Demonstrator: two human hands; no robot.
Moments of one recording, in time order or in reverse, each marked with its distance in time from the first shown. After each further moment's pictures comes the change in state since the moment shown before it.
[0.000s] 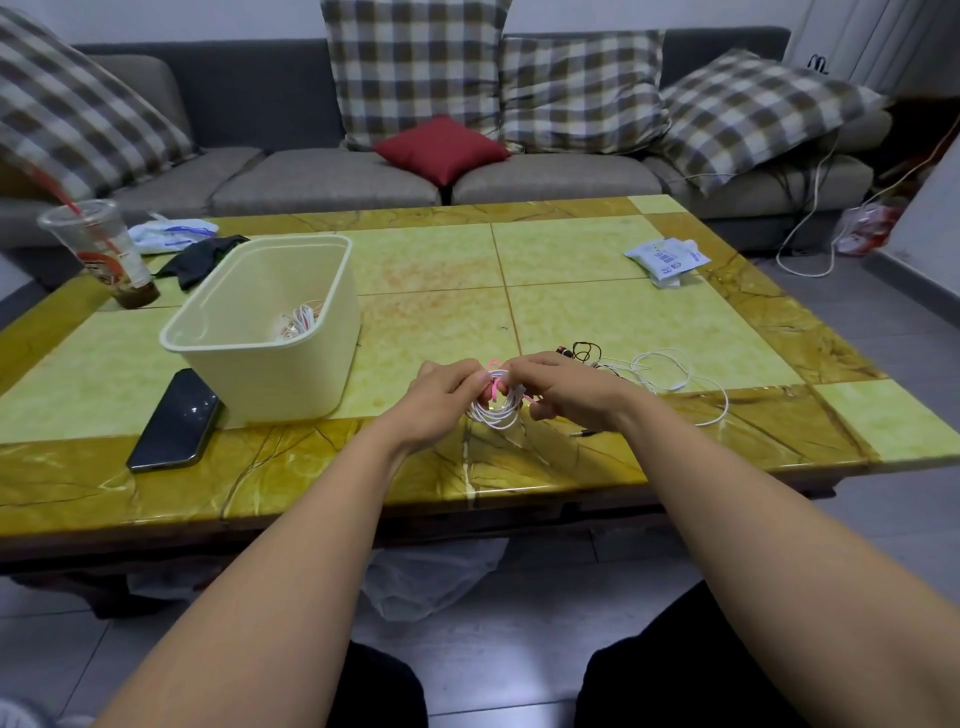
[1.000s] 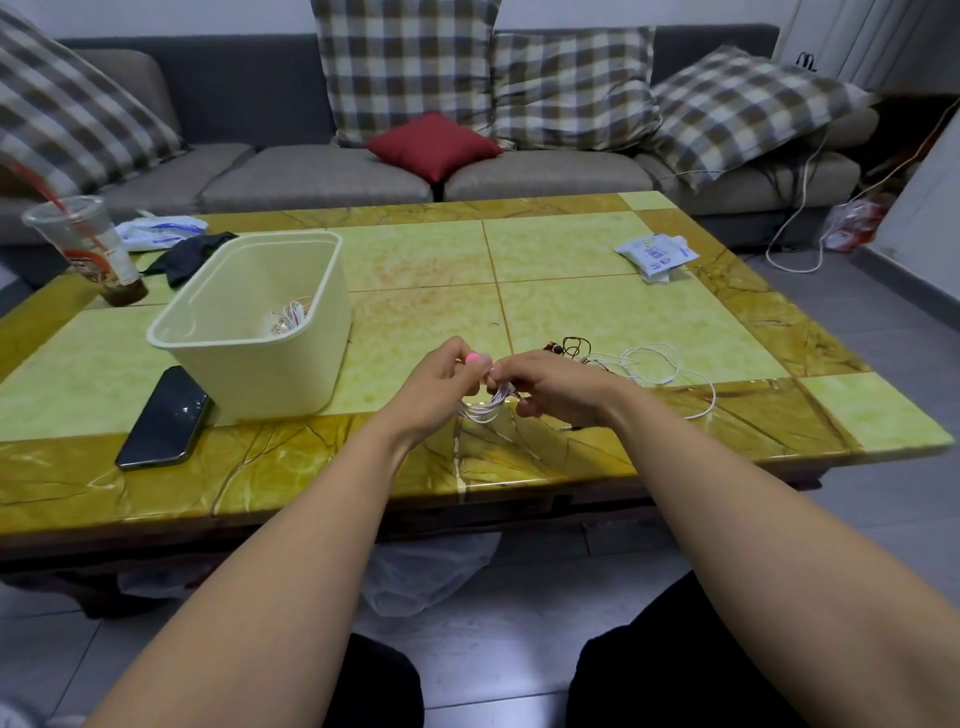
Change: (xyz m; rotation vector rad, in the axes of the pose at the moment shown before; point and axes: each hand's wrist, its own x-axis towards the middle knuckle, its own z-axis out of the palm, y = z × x) left_hand -0.007 0.022 0.006 -0.280 0.070 -0.011; right_hand 0.006 0.009 -0.003 0.052 -0.028 0.043
